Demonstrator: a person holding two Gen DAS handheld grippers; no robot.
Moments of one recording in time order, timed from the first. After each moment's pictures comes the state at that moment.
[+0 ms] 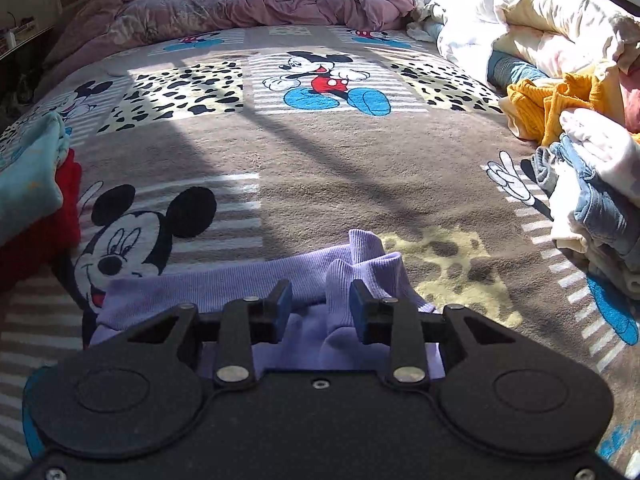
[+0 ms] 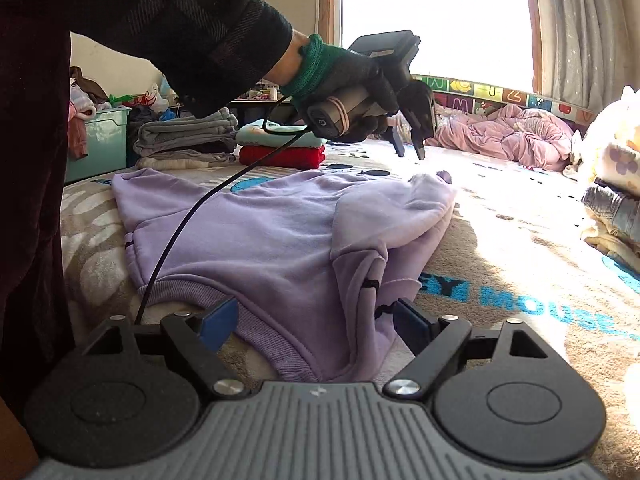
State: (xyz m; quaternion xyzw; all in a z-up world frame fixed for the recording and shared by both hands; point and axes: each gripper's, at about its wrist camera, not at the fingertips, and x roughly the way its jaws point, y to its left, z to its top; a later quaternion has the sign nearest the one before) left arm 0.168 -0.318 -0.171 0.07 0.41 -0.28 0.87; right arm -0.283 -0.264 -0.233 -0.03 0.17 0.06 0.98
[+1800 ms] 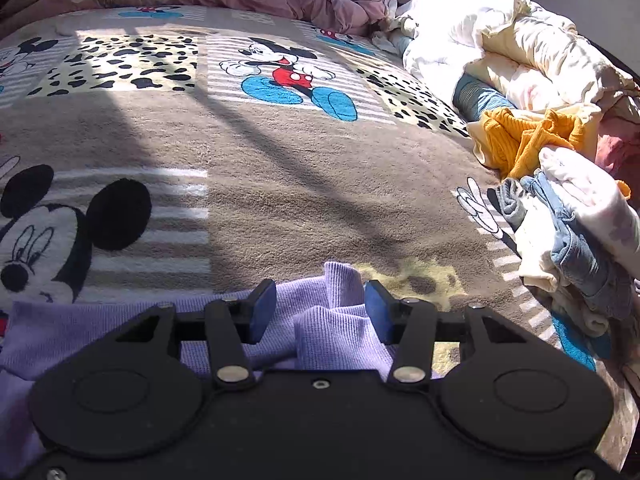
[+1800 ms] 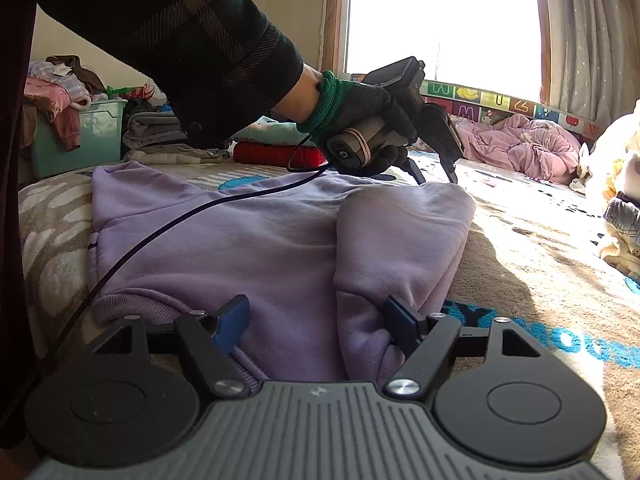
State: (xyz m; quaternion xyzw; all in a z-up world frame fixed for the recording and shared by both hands) left arm 0.218 -0.326 -0.192 0.00 0.40 -0.36 0.84; right arm -0.224 -0.261 -0.256 -0.03 0.19 0.07 0.98
